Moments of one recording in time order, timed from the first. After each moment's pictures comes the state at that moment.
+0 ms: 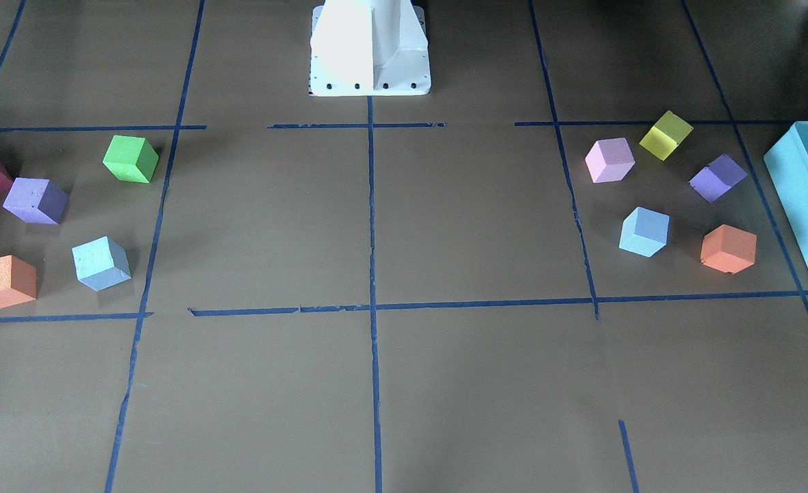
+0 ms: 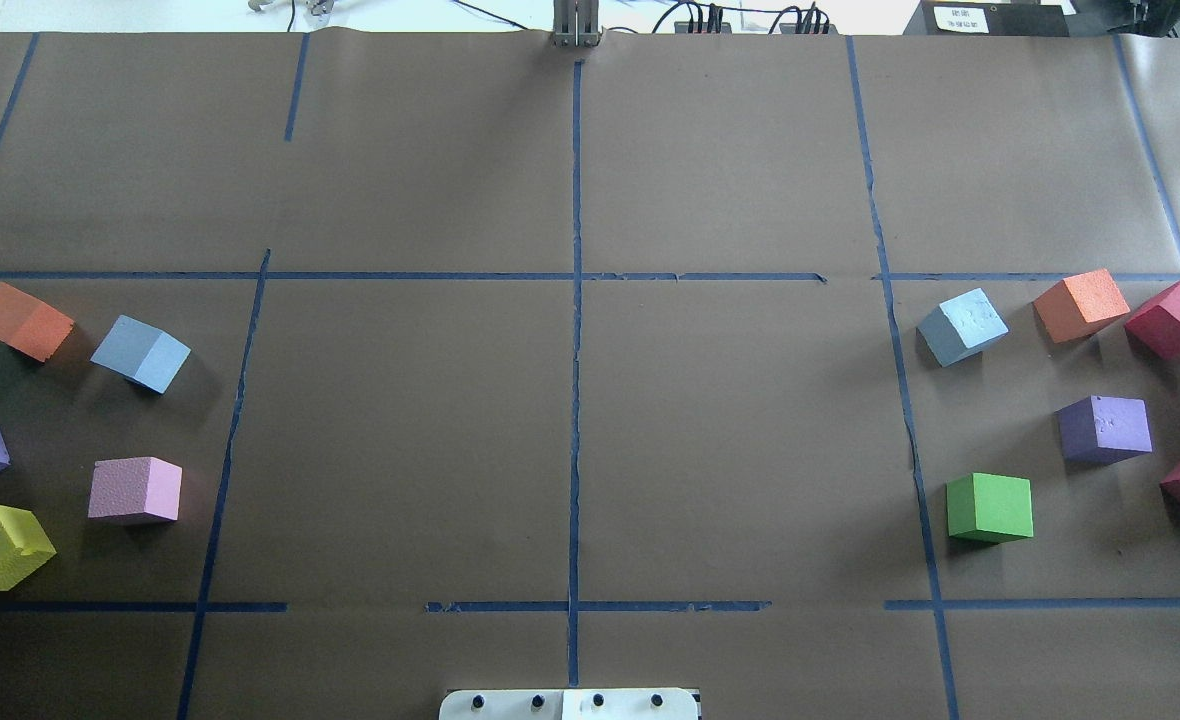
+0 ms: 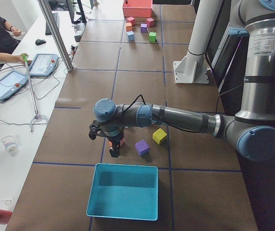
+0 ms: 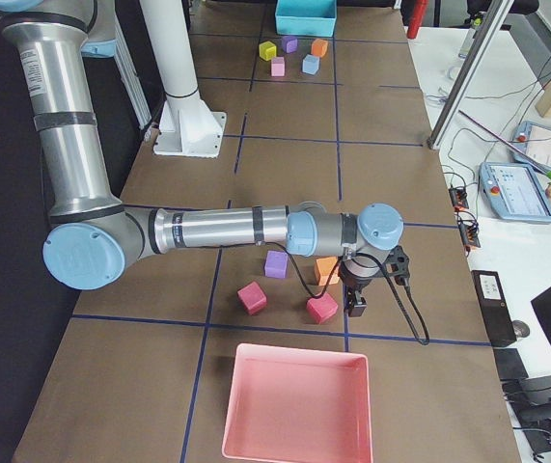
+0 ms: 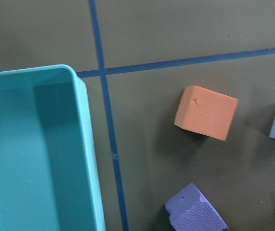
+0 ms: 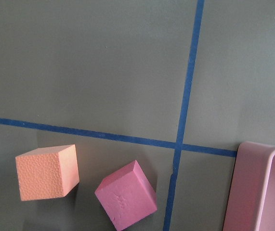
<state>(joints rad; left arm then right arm) -1.55 -1.61 -1.66 -1.38 -2.41 0.13 1.53 -1.41 1.52 -1.67 2.38 -0.10</state>
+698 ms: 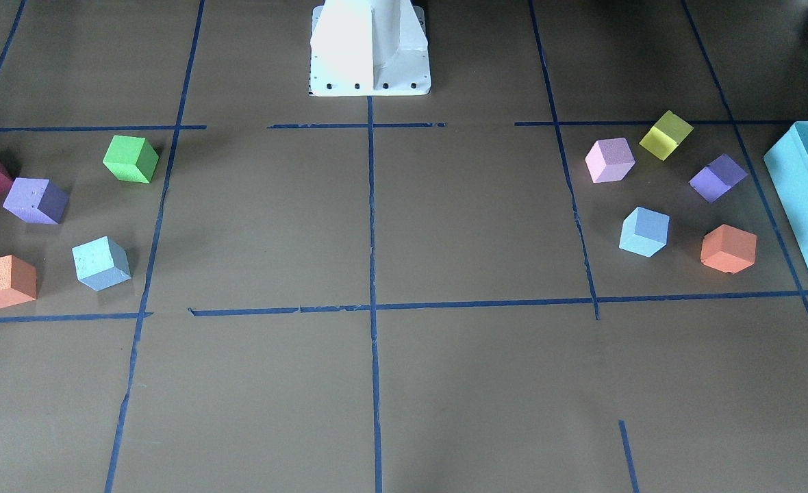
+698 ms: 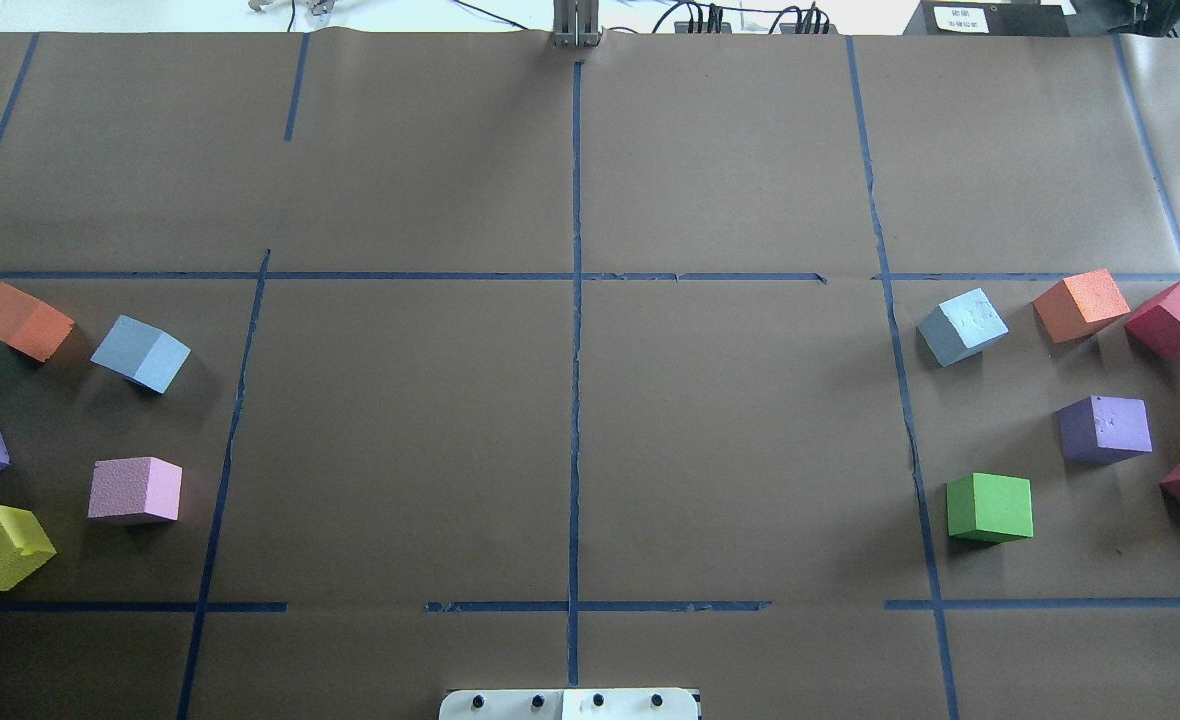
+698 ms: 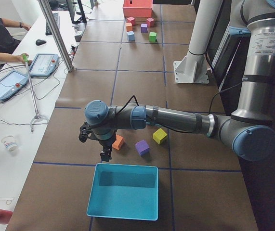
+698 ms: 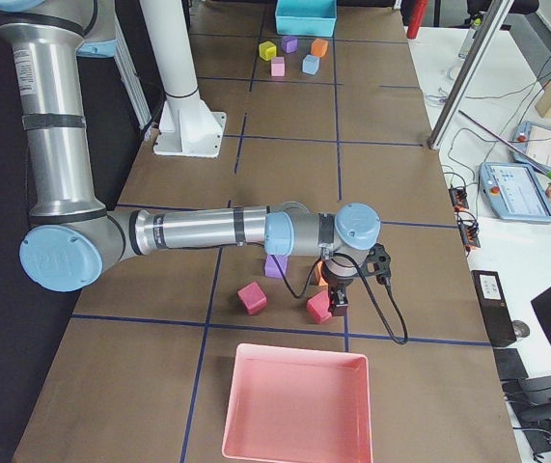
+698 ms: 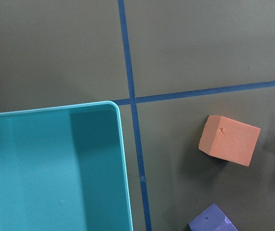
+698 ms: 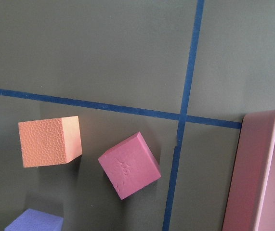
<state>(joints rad) -1.58 -1.65 -1.65 -1.38 -2.40 0.16 1.53 -1.49 1.60 -1.67 2.39 -0.09</state>
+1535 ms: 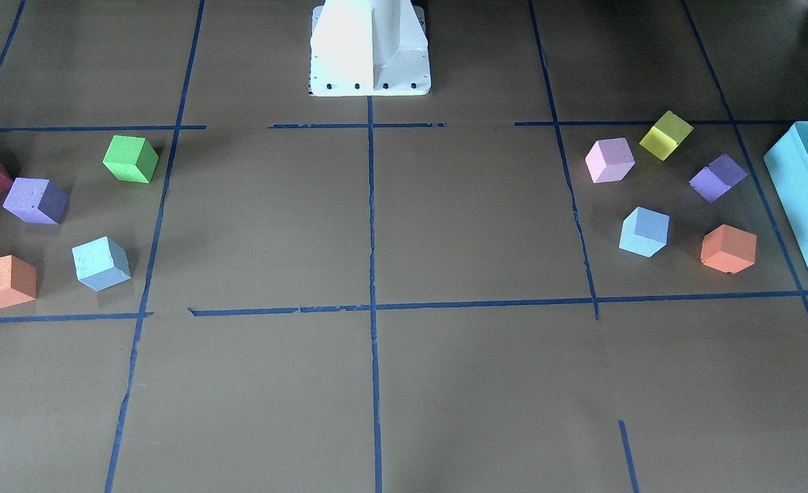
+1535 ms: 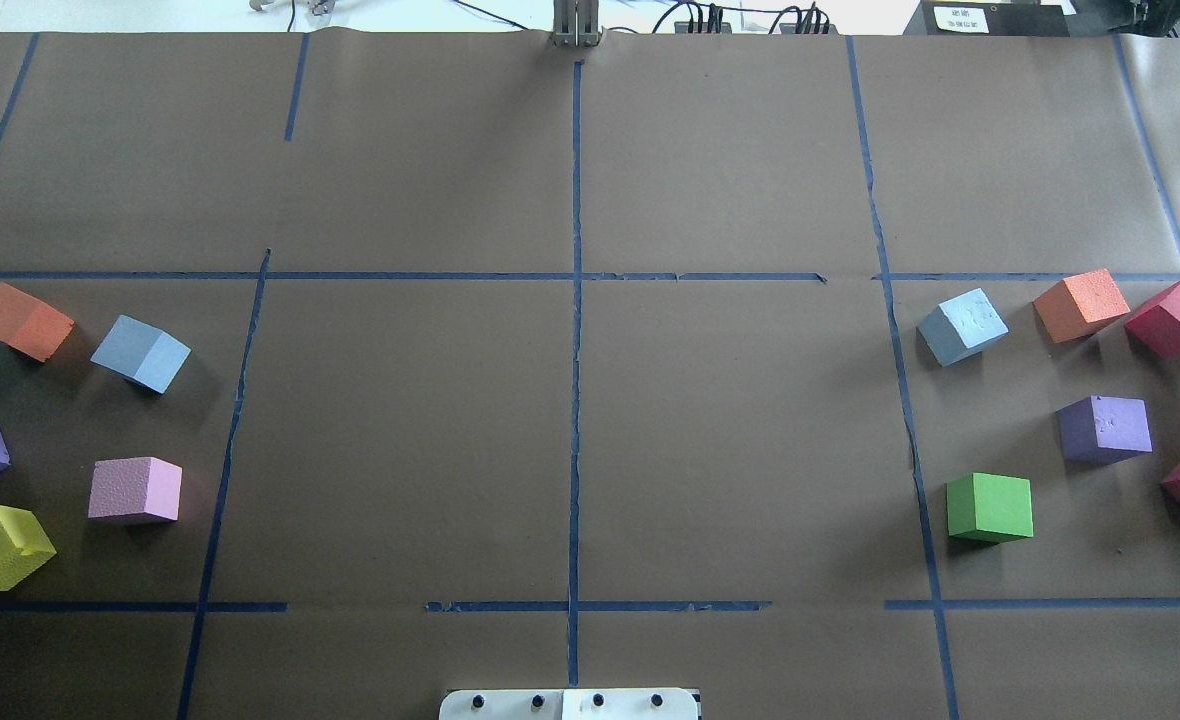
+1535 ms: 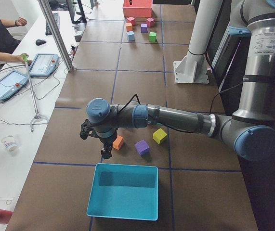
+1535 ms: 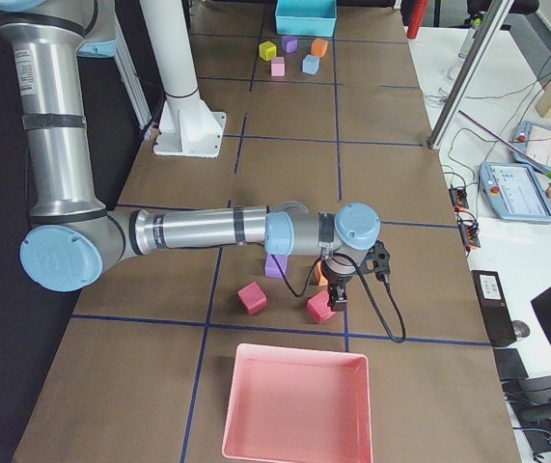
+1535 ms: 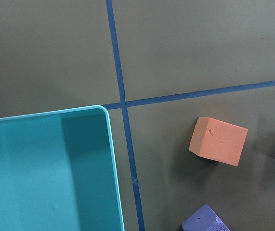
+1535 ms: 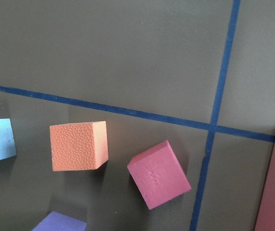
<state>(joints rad) -1.58 -1.63 -1.68 -1.39 -2.42 0.17 1.48 -1.49 1.61 -1.61 2.45 -0.06</state>
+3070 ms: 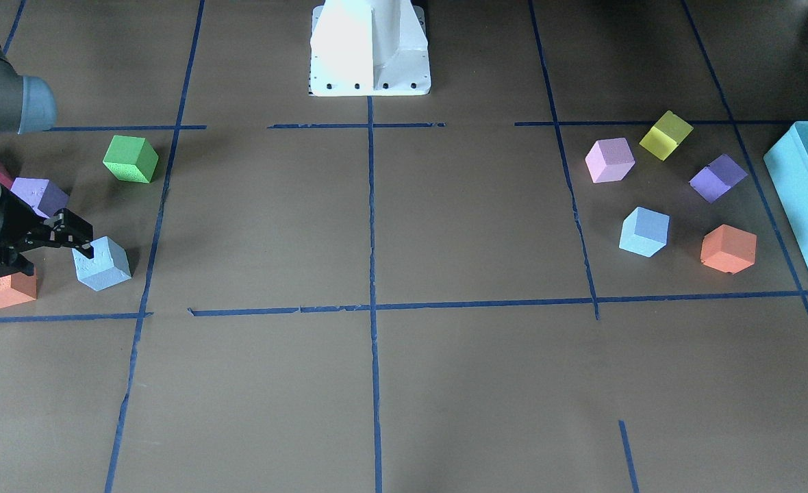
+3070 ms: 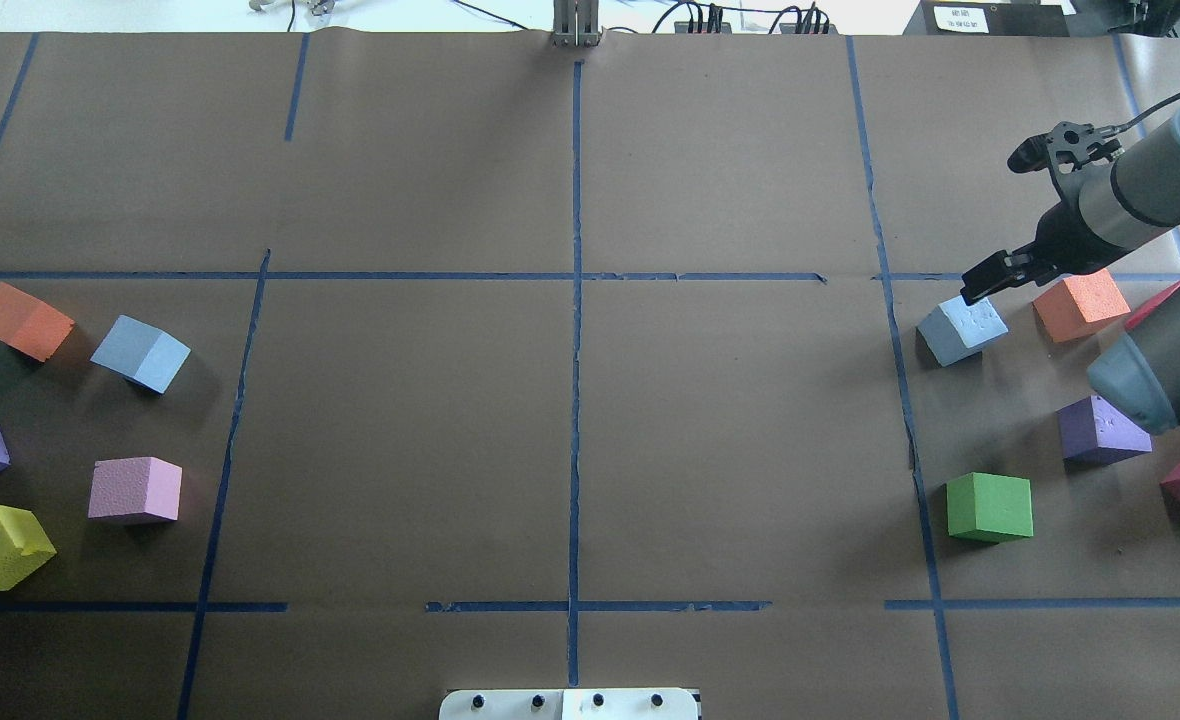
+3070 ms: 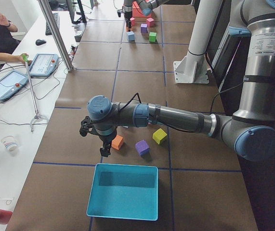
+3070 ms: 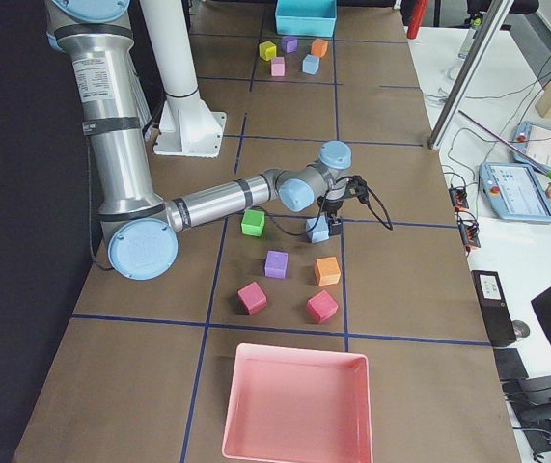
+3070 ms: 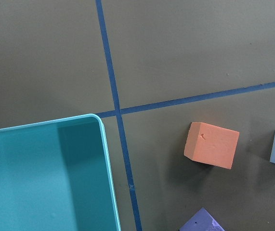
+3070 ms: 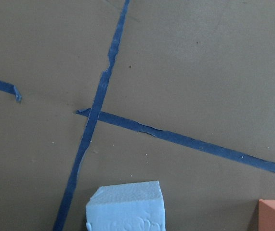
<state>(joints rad) -1.58 -1.63 -1.69 -1.42 -2.42 0.17 0.97 -1.40 1.66 -1.26 2.16 0.51</state>
